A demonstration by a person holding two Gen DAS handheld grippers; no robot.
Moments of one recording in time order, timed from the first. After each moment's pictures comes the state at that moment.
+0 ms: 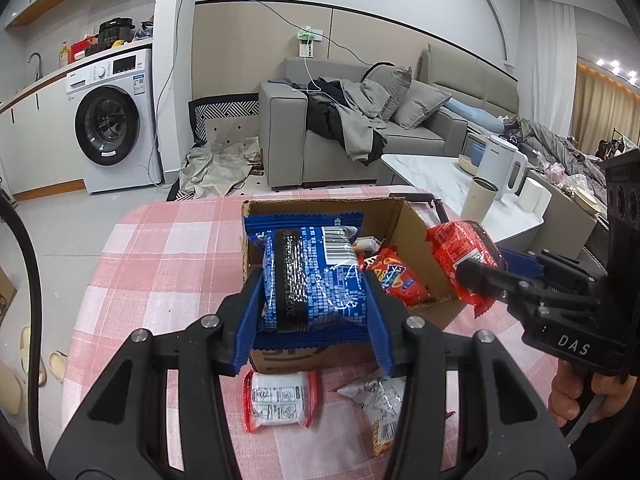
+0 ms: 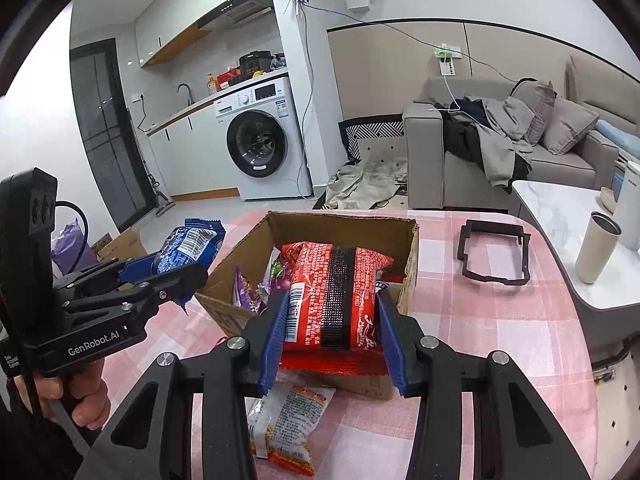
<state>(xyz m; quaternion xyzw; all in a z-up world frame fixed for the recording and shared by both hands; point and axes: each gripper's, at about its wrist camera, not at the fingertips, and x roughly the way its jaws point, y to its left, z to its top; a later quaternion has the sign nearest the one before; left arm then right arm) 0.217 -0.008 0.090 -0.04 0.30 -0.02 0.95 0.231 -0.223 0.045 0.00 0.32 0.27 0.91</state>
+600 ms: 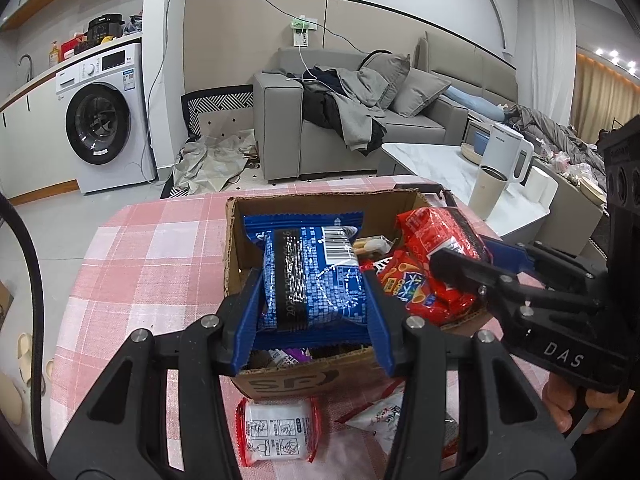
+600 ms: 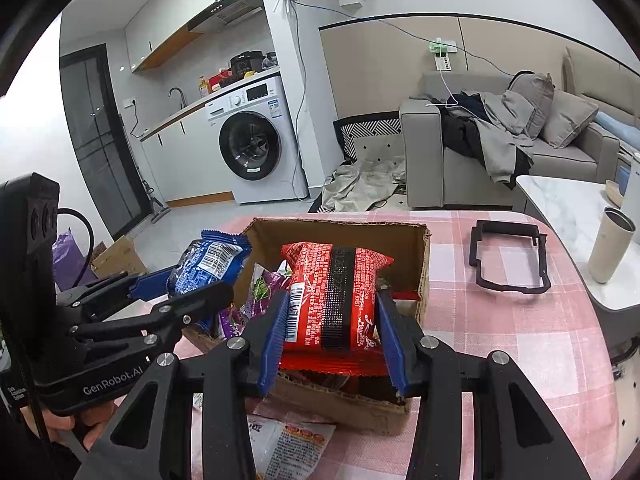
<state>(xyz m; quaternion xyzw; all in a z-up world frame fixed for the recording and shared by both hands) 0.272 -0.009 0.059 -0.03 0.32 -0.02 0.95 0.276 -0.202 0.025 0.01 0.32 0.26 0.91</state>
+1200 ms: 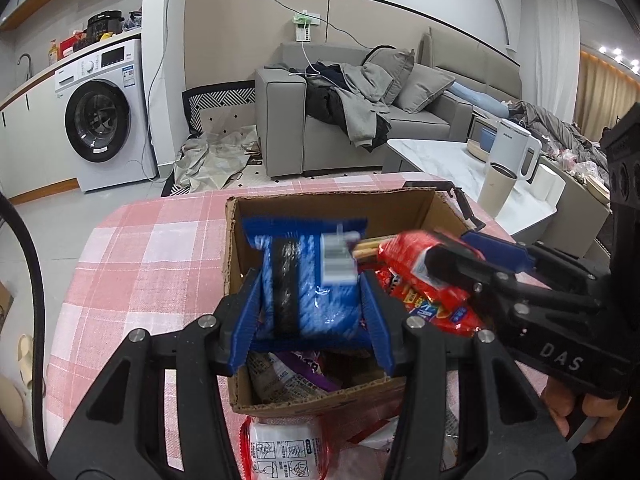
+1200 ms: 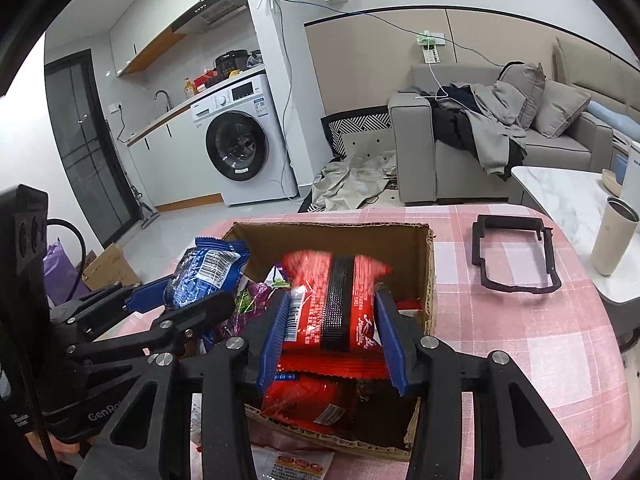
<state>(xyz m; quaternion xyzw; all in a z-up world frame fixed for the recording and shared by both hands) 0.298 0.001 0.044 -0.03 0.32 -0.02 0.95 0.300 -0.192 0.013 0.02 0.32 0.24 0.91</state>
